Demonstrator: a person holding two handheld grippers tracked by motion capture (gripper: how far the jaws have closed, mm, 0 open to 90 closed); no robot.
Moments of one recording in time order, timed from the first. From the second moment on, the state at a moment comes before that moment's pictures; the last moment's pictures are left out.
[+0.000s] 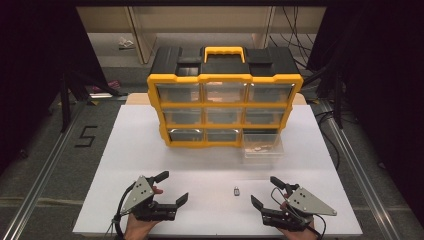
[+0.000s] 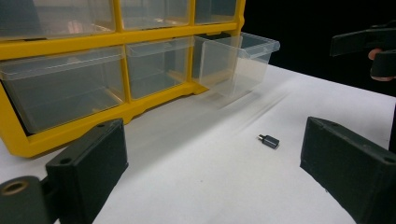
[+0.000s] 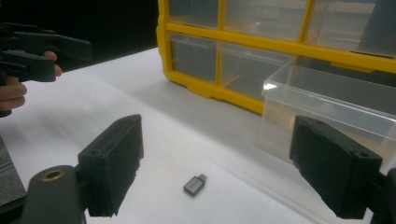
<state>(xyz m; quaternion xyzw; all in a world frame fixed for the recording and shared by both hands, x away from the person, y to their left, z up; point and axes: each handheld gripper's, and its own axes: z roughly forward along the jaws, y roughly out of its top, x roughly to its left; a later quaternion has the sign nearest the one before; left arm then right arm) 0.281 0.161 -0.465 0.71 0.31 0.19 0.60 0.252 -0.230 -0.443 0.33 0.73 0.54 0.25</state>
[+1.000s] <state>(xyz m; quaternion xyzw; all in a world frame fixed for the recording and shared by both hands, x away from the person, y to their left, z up) 0.281 0.162 -0.465 0.71 0.31 0.19 0.60 0.275 -0.217 -0.425 0.32 0.82 0.42 0.22</state>
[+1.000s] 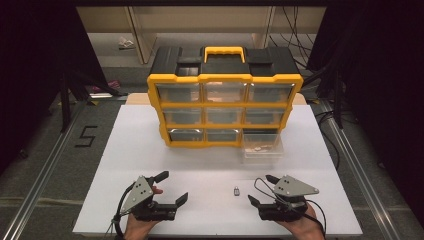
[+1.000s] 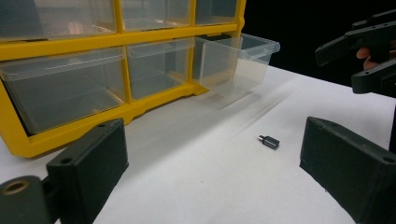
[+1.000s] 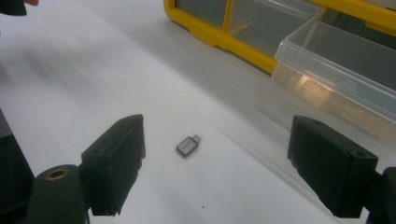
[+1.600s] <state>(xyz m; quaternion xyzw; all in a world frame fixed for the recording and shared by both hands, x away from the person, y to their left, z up) 0.281 0.162 -0.465 0.71 0.31 0.19 0.60 0.285 -0.196 -0.425 0.30 0.86 0.36 0.20</state>
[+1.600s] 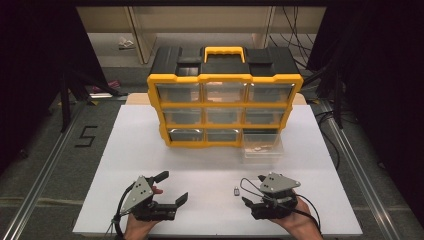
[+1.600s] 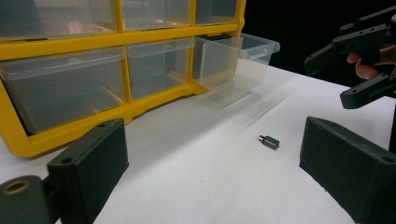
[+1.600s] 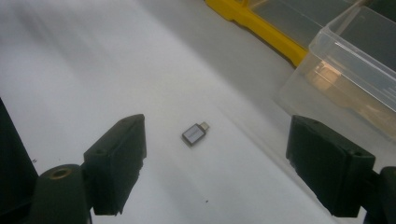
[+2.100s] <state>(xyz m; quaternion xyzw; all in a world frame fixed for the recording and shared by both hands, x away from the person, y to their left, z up) 0.281 0.162 -0.465 0.71 0.31 0.19 0.60 0.299 -0.182 -0.428 0.29 0.88 0.33 0.19</state>
